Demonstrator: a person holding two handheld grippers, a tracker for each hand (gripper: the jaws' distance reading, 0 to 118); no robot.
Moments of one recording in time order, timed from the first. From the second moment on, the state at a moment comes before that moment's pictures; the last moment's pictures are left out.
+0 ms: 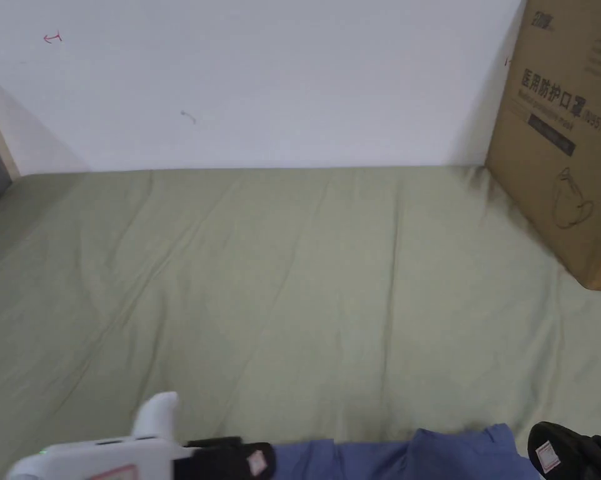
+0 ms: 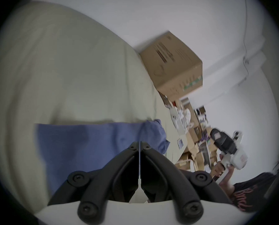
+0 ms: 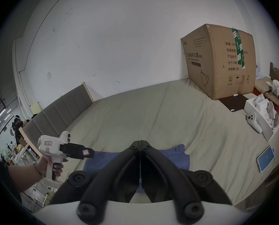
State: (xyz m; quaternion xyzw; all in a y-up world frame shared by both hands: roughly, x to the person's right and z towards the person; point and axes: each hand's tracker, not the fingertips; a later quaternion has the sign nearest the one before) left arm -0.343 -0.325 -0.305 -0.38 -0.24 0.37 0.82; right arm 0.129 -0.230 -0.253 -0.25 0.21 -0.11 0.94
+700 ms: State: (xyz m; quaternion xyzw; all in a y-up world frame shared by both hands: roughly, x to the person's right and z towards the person) left arm -0.404 -0.490 -0.344 -0.36 -0.38 0.55 0.65; right arm 0.066 -0.230 -0.262 -0.29 0.24 -0.05 0.92
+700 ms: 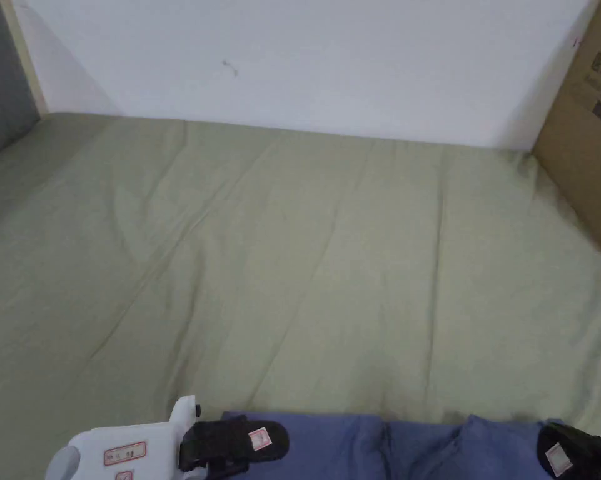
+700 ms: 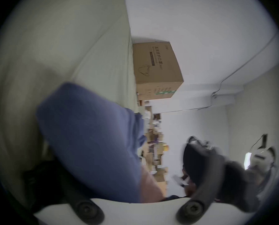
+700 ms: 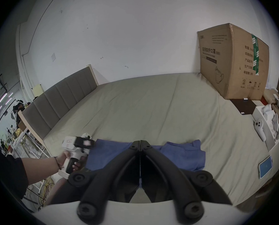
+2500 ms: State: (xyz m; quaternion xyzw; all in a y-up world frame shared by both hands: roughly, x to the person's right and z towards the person) left arm -0.134 -0.378 -0.379 -0.54 -0.21 0.04 0.81; right arm 0.176 -0.250 -0.244 -0.28 0.20 -0.16 0.93
